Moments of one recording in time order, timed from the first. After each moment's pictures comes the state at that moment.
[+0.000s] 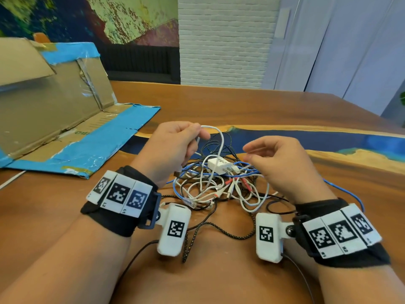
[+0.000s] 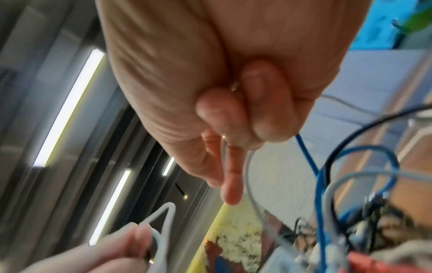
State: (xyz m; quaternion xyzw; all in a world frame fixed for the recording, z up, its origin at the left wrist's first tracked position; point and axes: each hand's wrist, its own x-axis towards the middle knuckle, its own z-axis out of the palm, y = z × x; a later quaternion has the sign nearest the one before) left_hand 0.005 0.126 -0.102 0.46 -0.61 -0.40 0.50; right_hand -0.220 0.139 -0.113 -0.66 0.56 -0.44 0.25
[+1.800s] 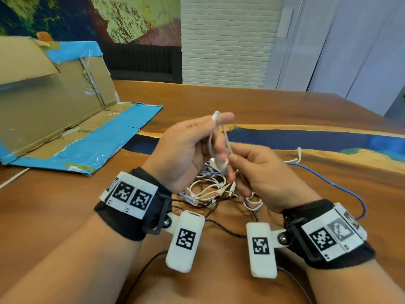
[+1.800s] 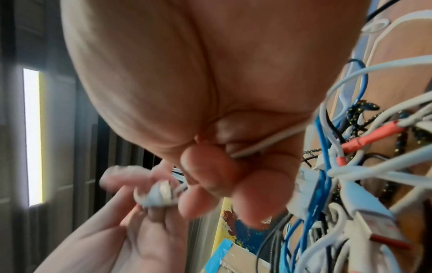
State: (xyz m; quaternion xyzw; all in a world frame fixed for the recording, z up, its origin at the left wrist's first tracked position) left_hand -0.016 0.152 -0.092 0.25 -0.56 -0.58 0.54; right_hand -0.192 0.144 -0.125 -0.69 0.37 -0.40 0.48
